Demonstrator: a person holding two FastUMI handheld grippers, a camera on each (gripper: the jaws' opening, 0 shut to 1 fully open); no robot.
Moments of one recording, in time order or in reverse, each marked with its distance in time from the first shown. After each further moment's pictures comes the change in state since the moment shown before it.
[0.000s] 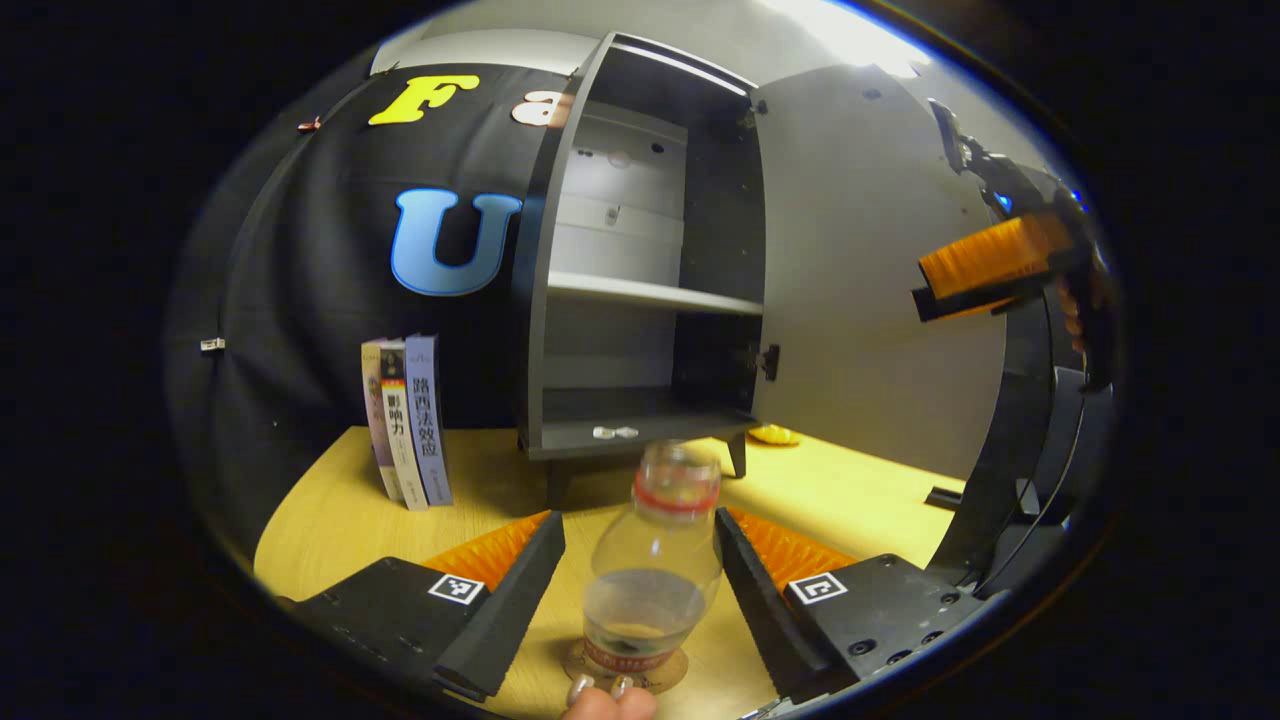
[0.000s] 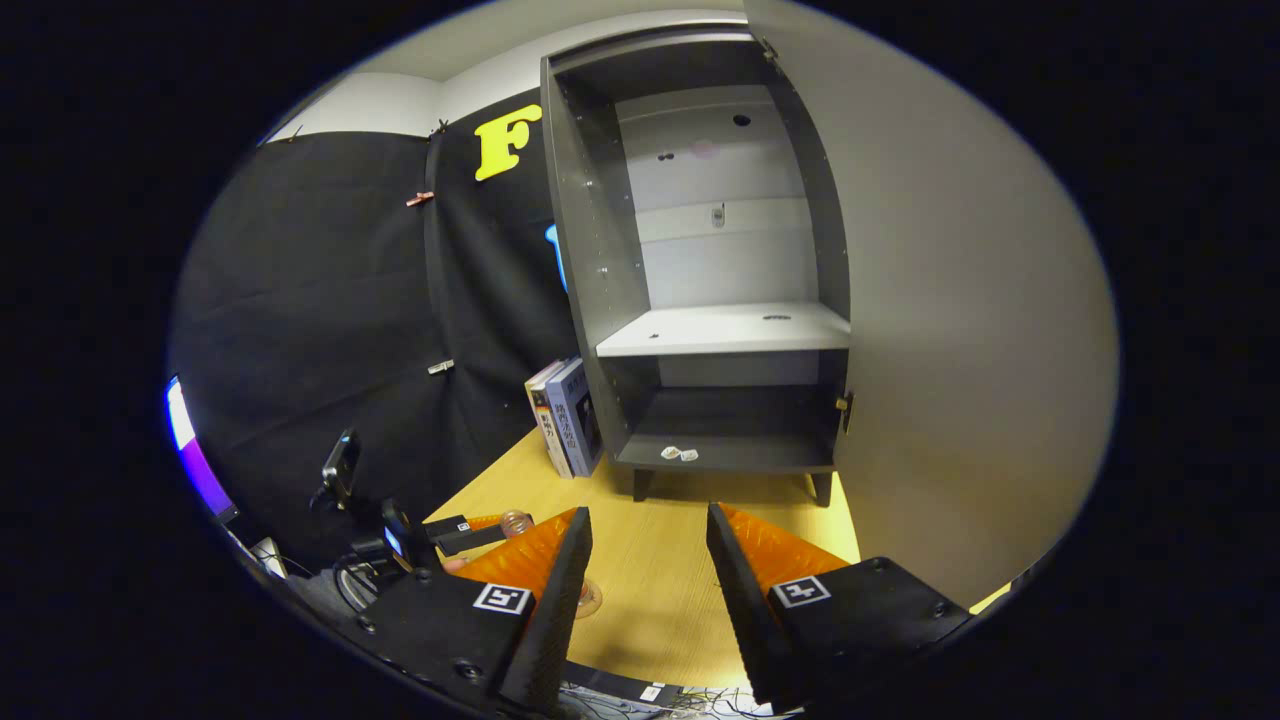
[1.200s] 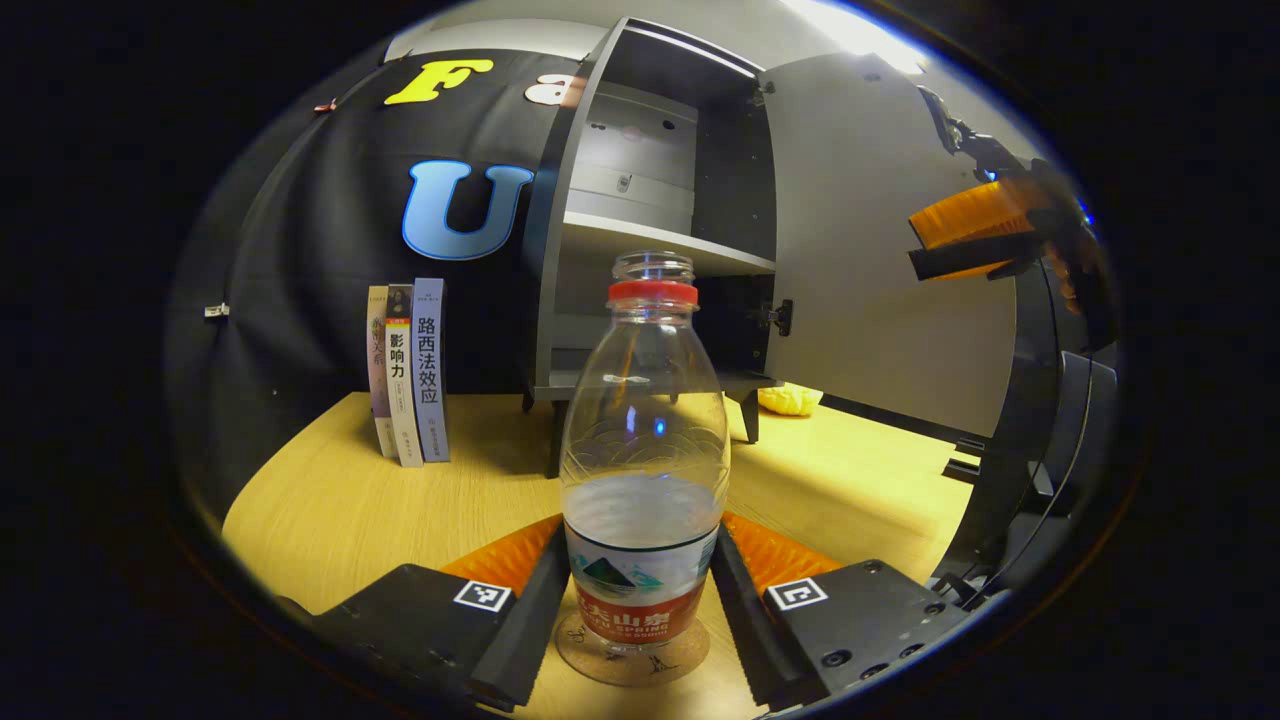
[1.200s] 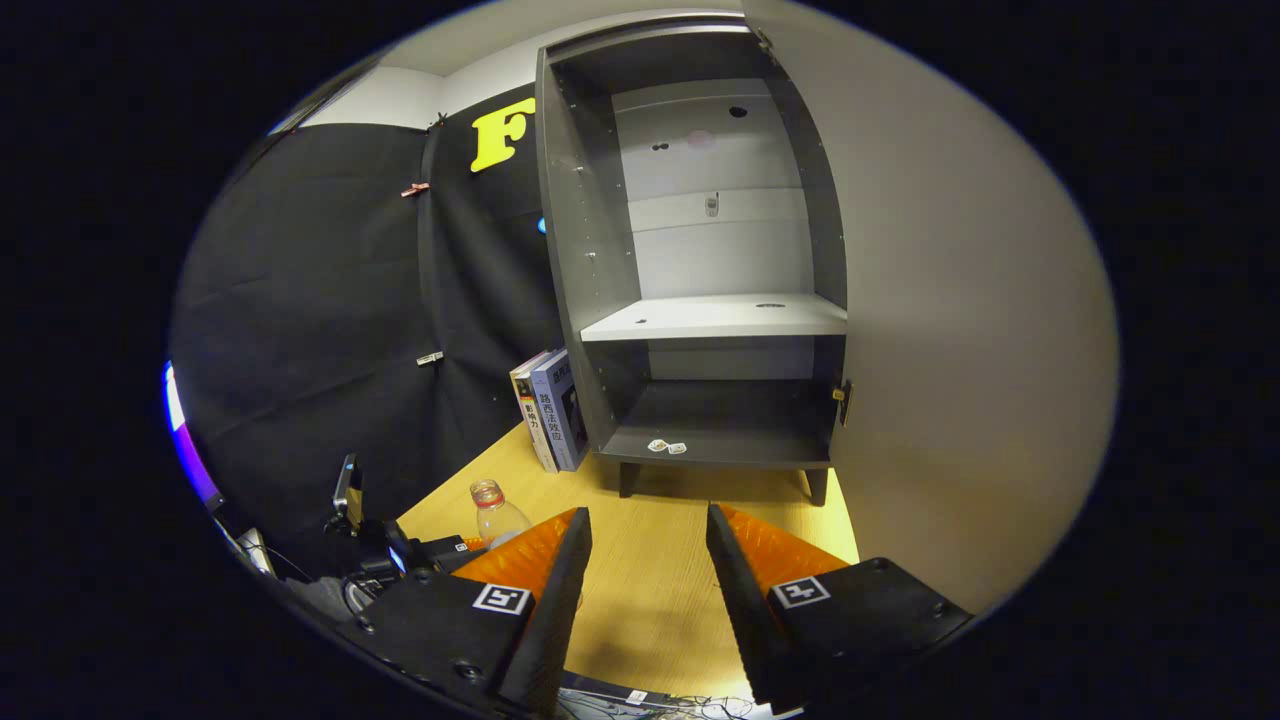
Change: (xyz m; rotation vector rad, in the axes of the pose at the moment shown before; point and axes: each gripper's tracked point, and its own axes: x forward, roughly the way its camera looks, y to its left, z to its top) left arm 0.006 0.010 -0.095 -0.010 0.063 0.024; right arm 0.025 -0.014 -0.037 0.008 0.038 0.001
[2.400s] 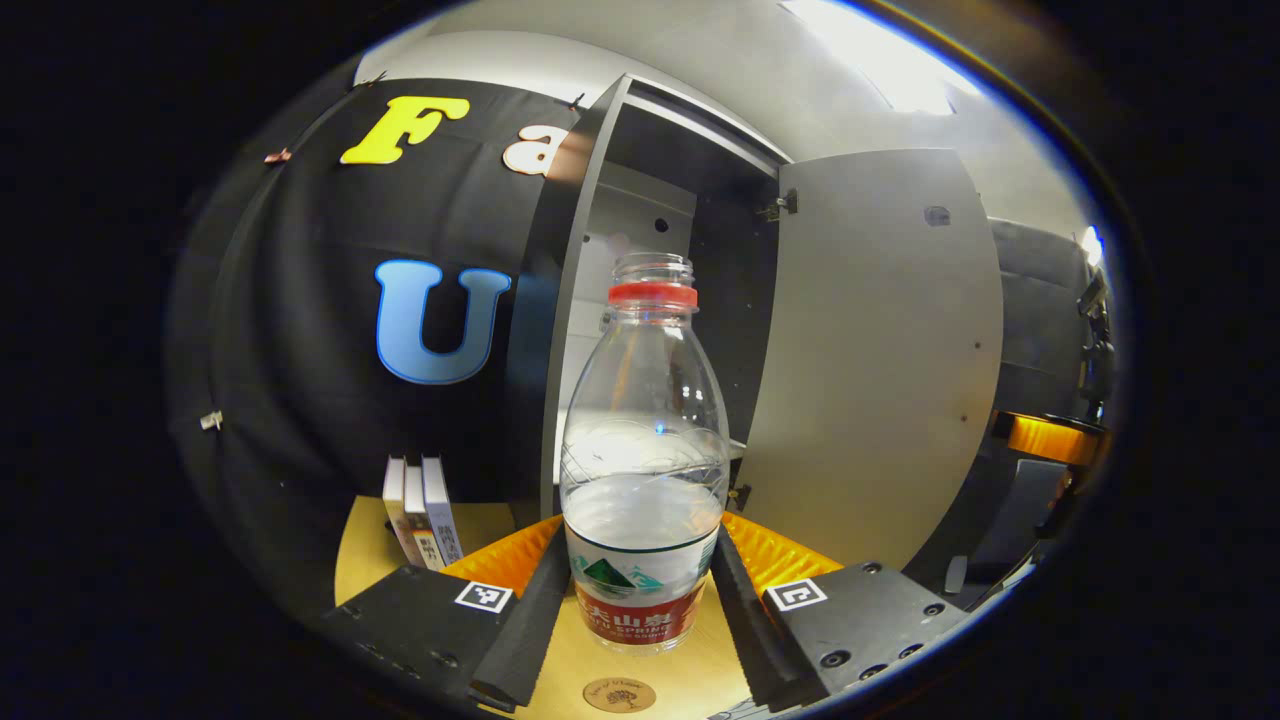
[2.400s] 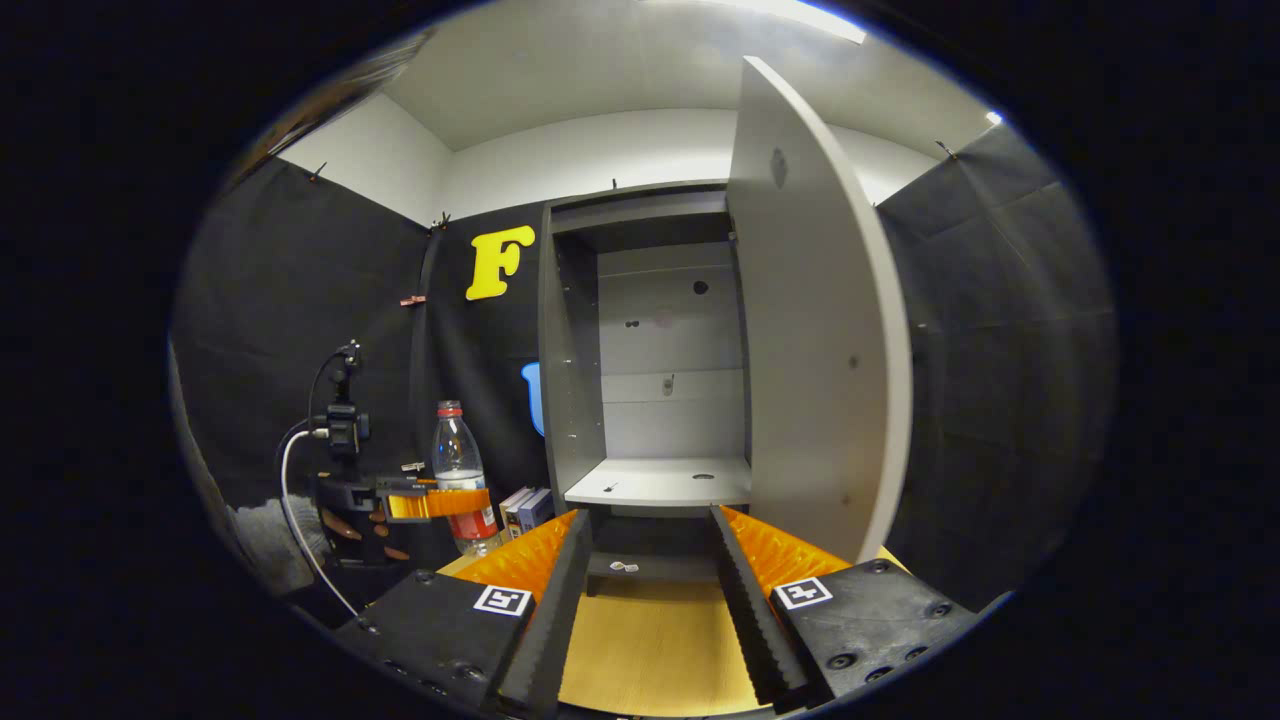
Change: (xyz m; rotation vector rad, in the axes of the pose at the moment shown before) left arm -0.054 0.006 0.291 -0.063 -0.072 -0.076; right arm -0.141 0.009 0.152 -0.085 -0.388 -0.103
